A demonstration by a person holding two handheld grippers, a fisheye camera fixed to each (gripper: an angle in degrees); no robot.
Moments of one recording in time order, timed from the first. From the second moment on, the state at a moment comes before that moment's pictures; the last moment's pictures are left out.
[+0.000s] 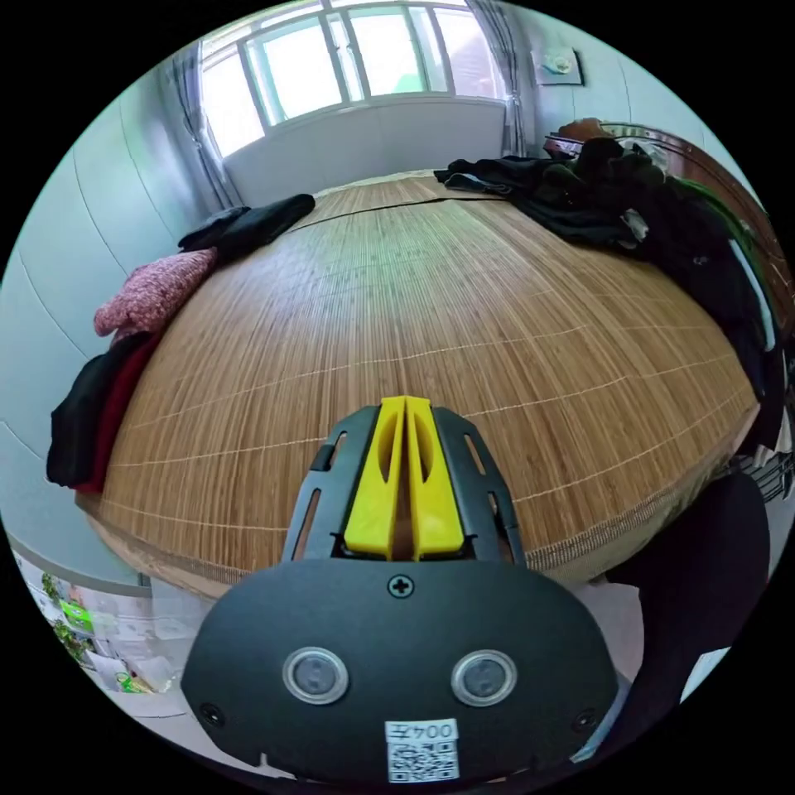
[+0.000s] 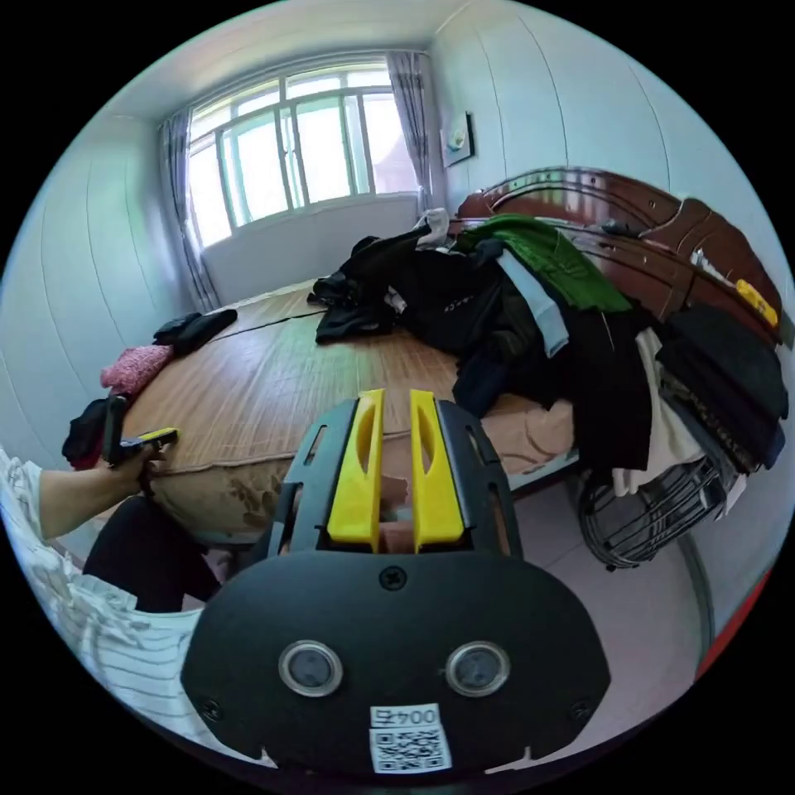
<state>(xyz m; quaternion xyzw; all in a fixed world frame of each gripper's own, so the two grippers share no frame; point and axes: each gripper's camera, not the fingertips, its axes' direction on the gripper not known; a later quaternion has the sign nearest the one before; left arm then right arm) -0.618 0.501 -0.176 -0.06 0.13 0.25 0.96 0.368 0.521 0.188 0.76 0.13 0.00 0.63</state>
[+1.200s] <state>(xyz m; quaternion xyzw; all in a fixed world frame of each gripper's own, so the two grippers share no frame) -0.479 0.515 -0.169 -0.13 0.17 0.19 0.96 0.514 0.578 -0.077 0.70 0.19 0.15 0.67</state>
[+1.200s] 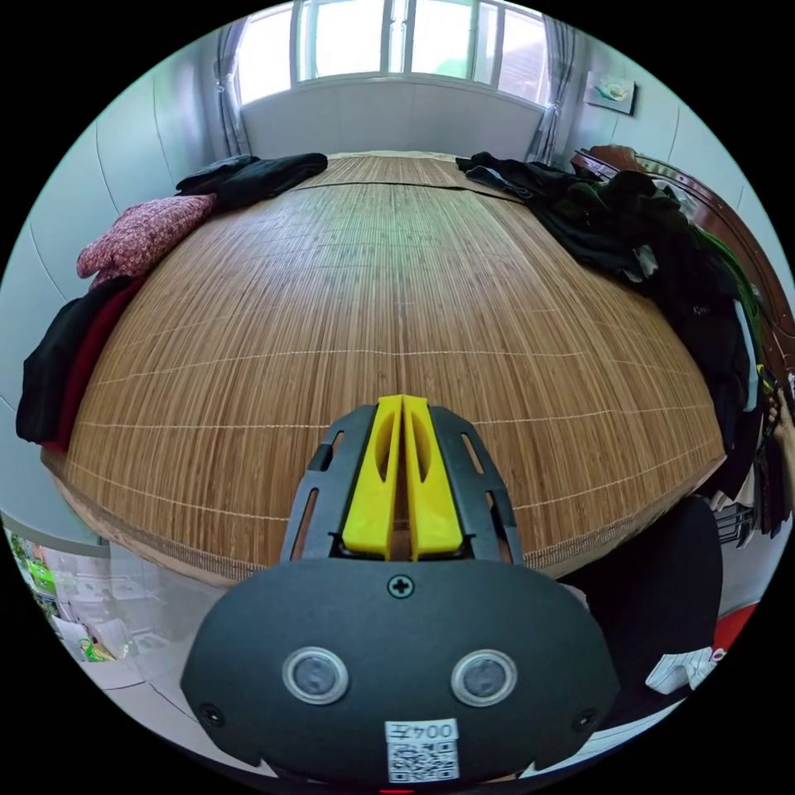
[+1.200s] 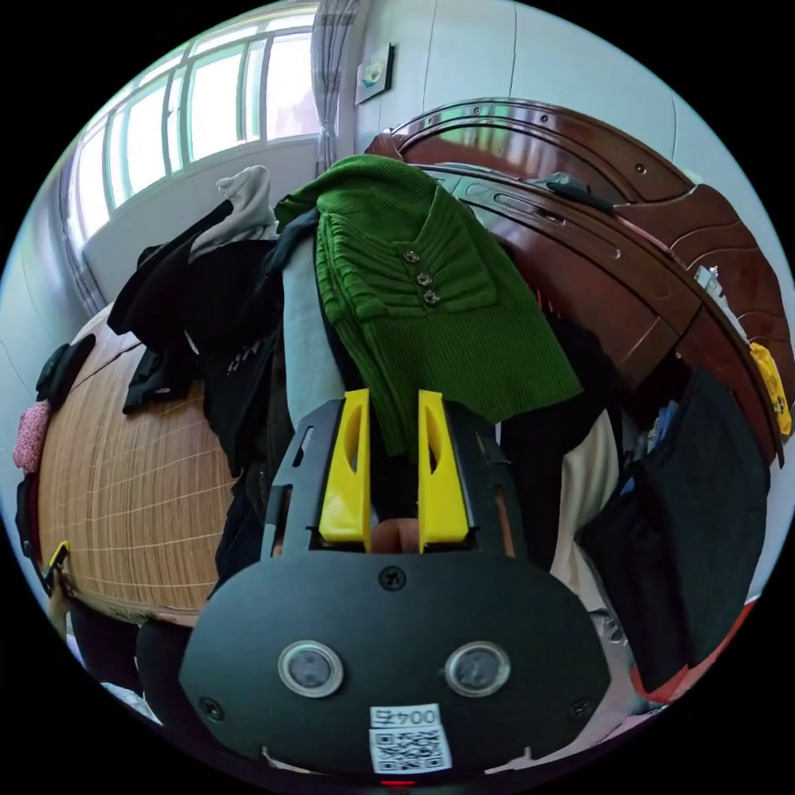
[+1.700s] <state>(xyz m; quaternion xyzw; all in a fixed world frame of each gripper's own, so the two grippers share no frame) -0.463 0.383 -0.254 -0.19 0.33 0.16 0.91 0.368 0.625 -0.006 0.75 0.10 -0.03 0.65</state>
